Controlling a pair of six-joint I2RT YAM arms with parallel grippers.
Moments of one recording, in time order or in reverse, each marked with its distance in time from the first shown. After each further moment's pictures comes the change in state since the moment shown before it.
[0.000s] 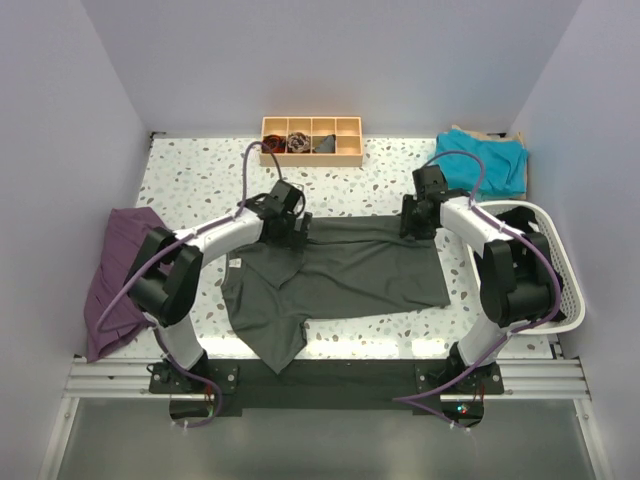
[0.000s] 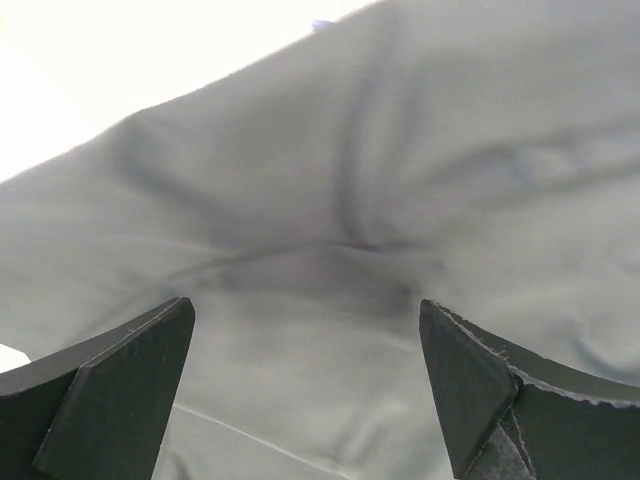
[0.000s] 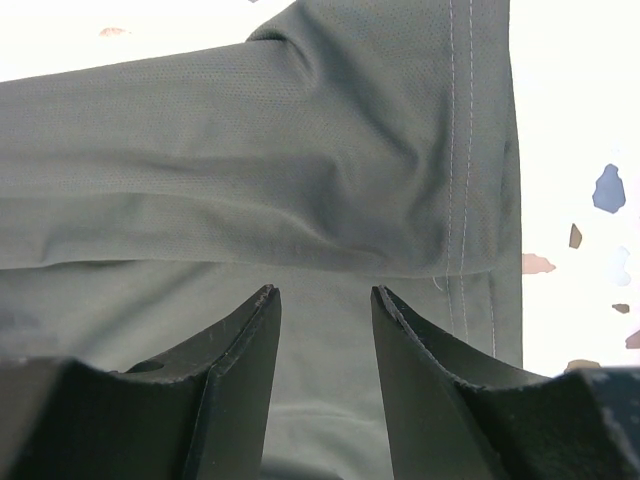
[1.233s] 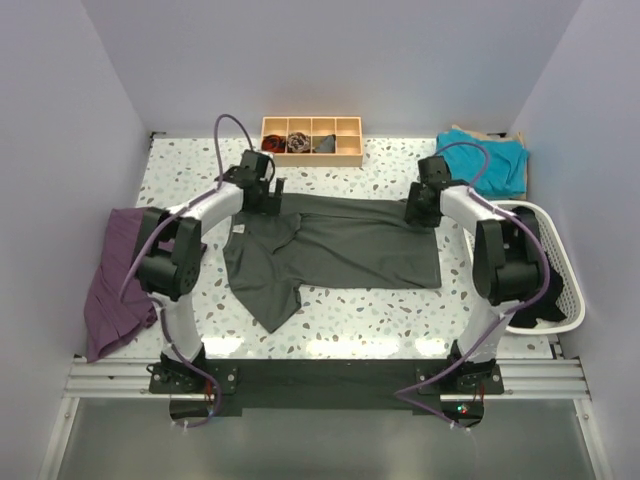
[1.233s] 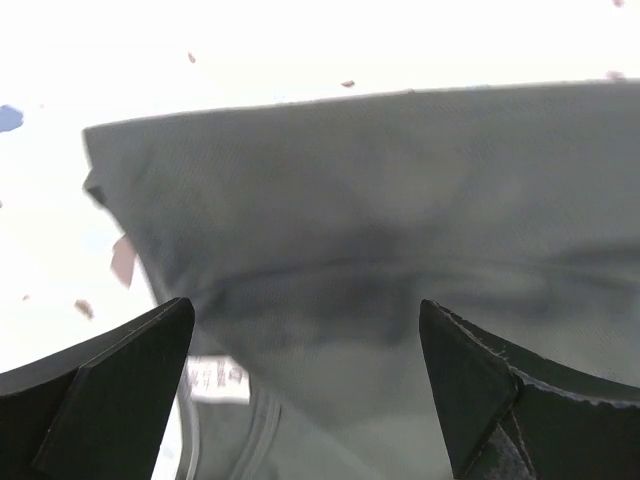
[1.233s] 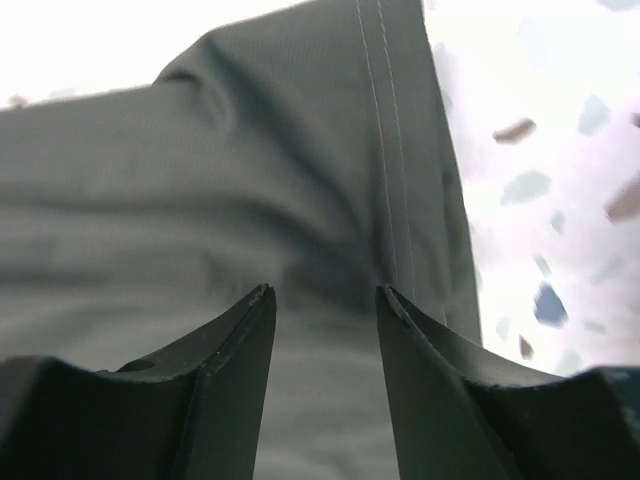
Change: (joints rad) left arm 0.257 0.225 0.217 0.111 -0.037 0.165; right arm -0.061 0.212 0.146 0.090 0.082 0.024
